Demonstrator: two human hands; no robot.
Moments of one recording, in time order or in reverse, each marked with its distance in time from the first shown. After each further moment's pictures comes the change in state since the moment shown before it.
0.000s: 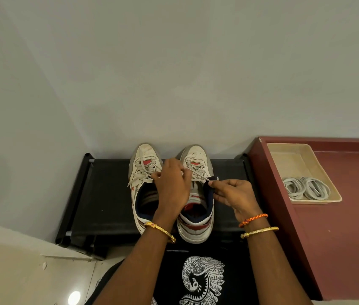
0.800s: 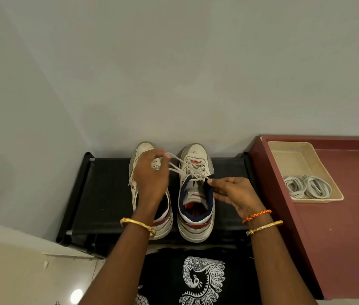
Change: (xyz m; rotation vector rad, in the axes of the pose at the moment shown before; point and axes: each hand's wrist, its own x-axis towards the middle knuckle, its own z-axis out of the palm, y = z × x) left_hand 0.007 -0.016 -0.035 -0.454 0.223 -0.157; right_hand 0.003 -0.006 -0.005 -0.027 -0.134 0.058
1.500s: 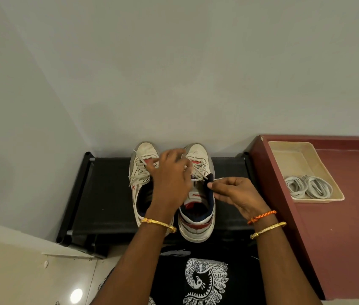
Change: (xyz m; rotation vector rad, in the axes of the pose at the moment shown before) left_hand -0.013 0.006 0.016 0.612 -0.224 0.446; right_hand -0.006 -0.001 -0.005 -0.054 -0.086 -0.036
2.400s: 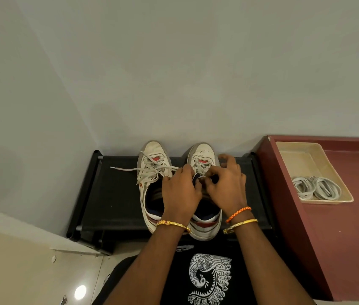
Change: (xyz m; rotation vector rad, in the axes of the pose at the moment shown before) left_hand -0.021 0.005 0.009 0.001 -0.121 -0.181; right_hand 0.005 0.005 0.044 -0.990 0.390 -0.637
